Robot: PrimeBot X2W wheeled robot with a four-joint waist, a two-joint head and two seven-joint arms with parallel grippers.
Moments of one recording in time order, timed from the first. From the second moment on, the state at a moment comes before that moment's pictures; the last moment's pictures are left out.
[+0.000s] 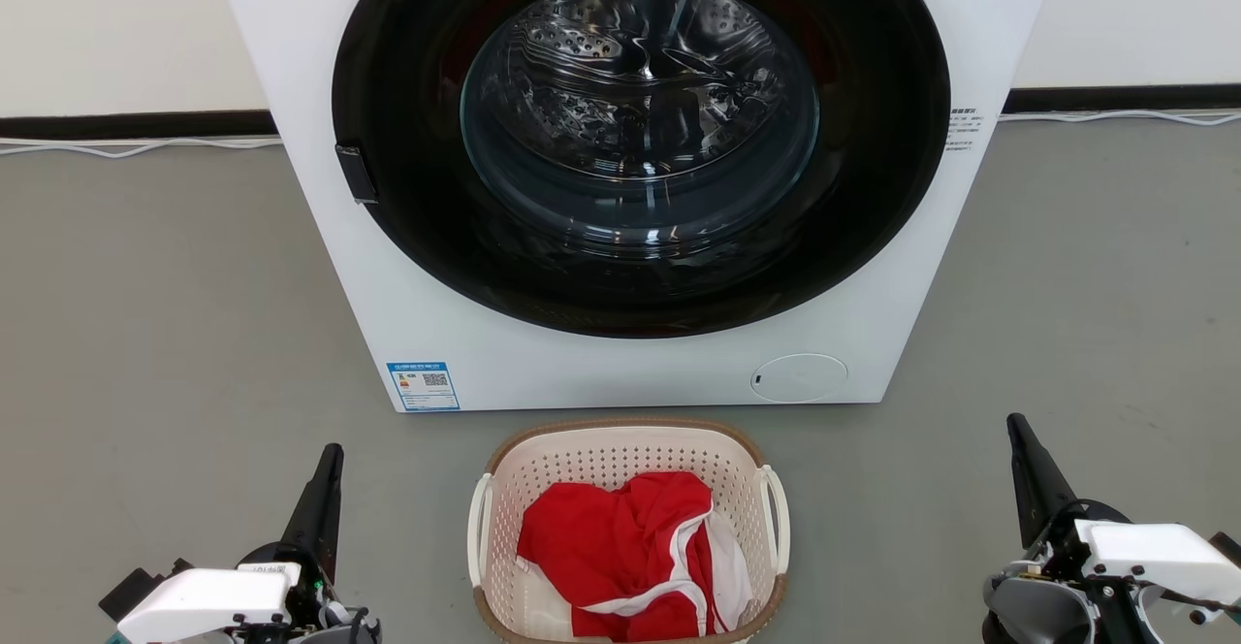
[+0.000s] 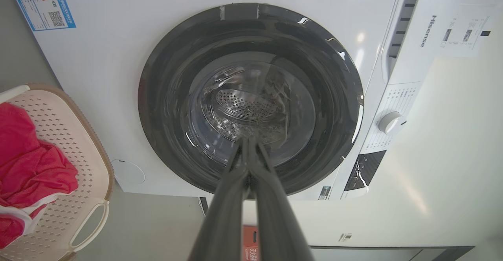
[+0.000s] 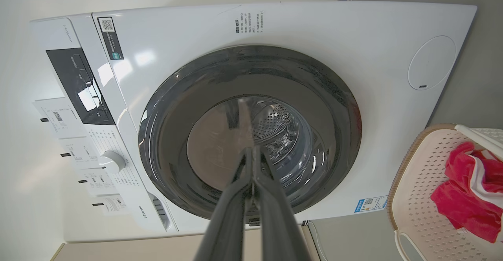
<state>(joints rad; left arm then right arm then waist) -0.05 0.04 0.08 0.27 -1.61 -0.12 0.11 -0.09 -0.05 -0.13 0.28 1.60 0.12 0.11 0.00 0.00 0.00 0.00</state>
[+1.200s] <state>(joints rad) -0.05 0.04 0.08 0.27 -1.61 -0.12 0.11 -0.09 -0.05 -0.13 0.28 1.60 0.12 0.11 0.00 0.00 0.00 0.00</state>
